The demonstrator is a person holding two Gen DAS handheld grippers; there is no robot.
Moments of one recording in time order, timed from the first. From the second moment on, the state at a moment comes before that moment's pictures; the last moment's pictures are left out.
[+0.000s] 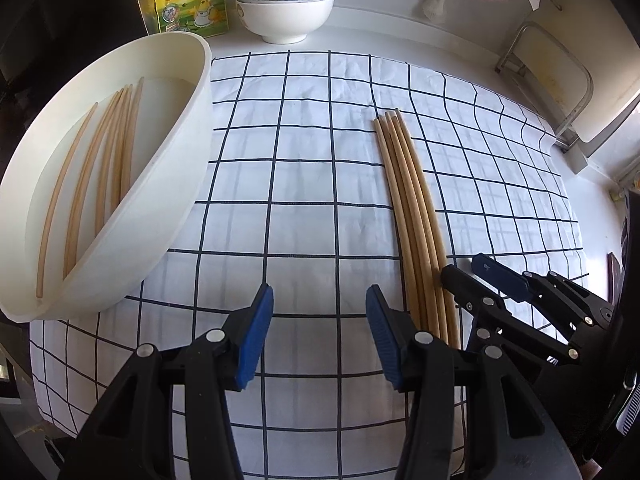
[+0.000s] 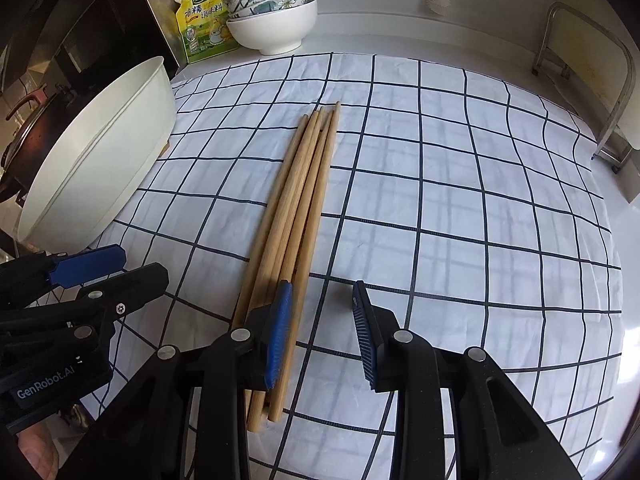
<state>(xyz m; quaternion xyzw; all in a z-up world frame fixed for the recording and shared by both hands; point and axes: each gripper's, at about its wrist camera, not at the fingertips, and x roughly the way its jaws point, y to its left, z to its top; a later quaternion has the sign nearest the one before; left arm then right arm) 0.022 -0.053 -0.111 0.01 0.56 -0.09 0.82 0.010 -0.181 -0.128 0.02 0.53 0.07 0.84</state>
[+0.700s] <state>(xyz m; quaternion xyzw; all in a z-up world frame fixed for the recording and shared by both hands) 0.036 -0.087 -0.132 0.01 0.57 -0.11 0.82 -0.001 -0.232 -0.126 0.04 0.53 0.03 0.85</state>
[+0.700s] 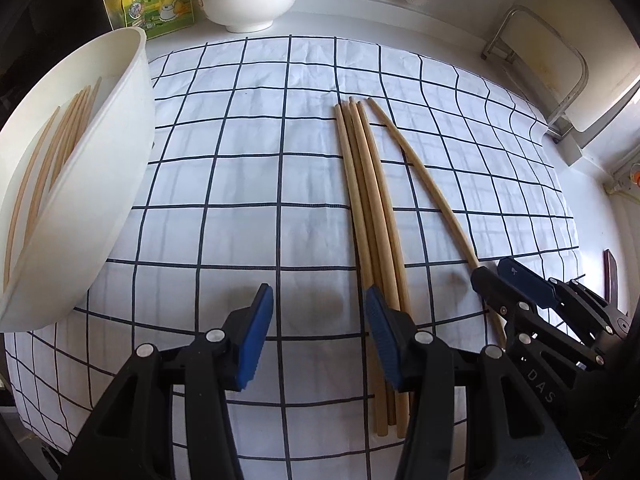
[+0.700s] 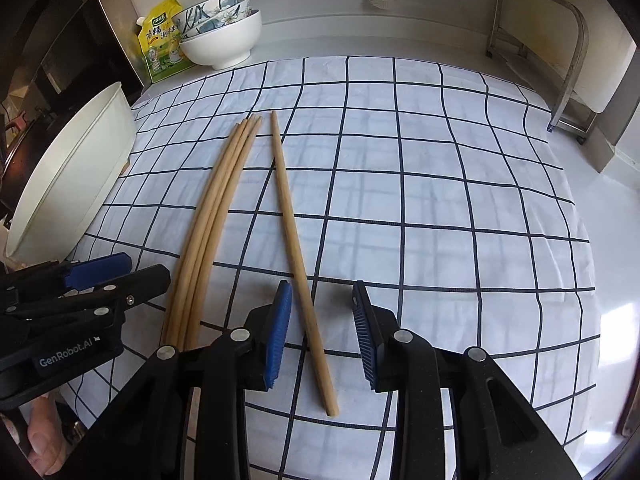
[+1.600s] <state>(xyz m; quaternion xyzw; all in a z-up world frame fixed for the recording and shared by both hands) 0.038 -0.078 -0.137 0.03 0.56 -0.06 0.82 0.011 -0.227 -0.127 0.03 0.52 0.04 0.85</state>
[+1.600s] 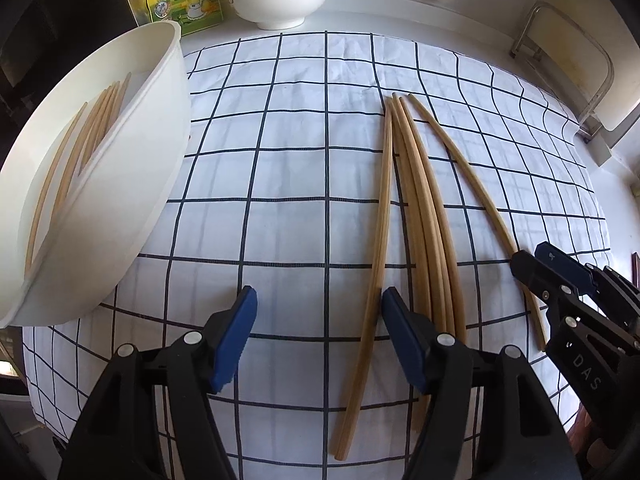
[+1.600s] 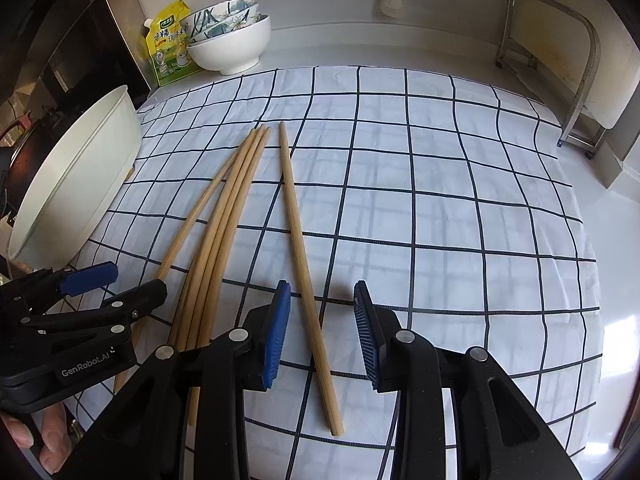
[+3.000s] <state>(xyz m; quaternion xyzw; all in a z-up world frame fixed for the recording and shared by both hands) 0.064 0.065 -0.016 -0.02 0.48 -0.04 0.88 0.057 -0.091 -0.008 0.00 0.43 0.14 0.89</state>
